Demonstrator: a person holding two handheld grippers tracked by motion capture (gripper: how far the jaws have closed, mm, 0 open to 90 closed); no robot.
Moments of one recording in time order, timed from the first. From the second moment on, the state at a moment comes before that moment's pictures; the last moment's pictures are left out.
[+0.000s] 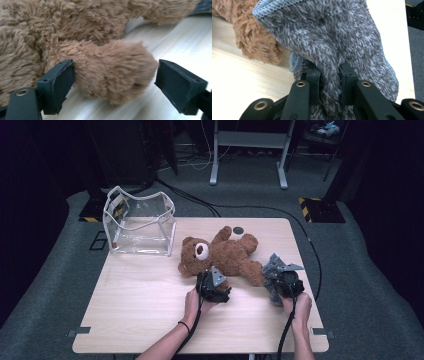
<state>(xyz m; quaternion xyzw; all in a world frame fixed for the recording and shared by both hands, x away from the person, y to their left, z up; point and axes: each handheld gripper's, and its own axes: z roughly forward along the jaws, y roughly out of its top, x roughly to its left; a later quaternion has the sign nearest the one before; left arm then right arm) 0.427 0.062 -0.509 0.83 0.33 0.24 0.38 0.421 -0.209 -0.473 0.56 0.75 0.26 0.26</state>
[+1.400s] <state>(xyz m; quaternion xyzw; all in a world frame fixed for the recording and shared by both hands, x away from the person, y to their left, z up) 0.455 0.116 -0.442 0.80 0.25 0.24 0.49 0.412 -0.193 -0.441 0.52 0.74 0.30 0.28</state>
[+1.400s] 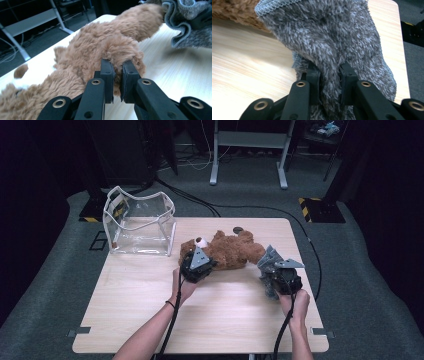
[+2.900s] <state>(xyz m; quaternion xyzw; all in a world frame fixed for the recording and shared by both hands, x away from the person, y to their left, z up) 0.506 0.143 -0.410 0.82 0.32 0.10 0.46 0.482 -0.119 -0.421 0.50 0.75 0.32 0.30</state>
